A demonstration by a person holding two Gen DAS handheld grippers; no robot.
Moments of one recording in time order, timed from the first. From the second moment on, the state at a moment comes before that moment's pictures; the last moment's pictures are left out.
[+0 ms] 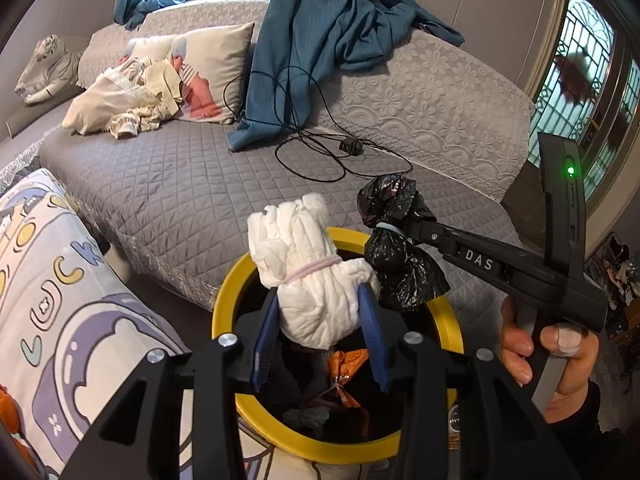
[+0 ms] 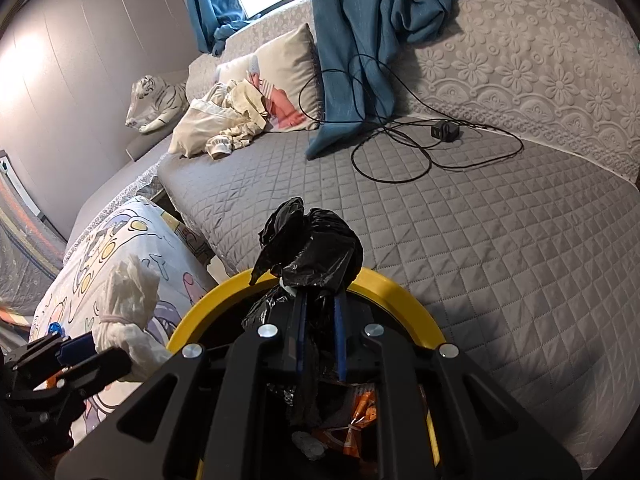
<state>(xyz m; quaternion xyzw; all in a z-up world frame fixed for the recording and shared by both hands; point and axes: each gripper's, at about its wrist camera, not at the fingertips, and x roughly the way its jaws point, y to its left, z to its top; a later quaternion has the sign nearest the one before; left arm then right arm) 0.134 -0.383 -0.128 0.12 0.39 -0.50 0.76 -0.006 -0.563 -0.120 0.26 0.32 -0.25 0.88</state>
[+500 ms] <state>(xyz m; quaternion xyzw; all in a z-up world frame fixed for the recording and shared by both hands) 0.153 -0.357 -0.124 0.11 0.39 -0.47 0.78 -0.019 -0.573 -0.113 0.28 0.30 -0.27 0.87</state>
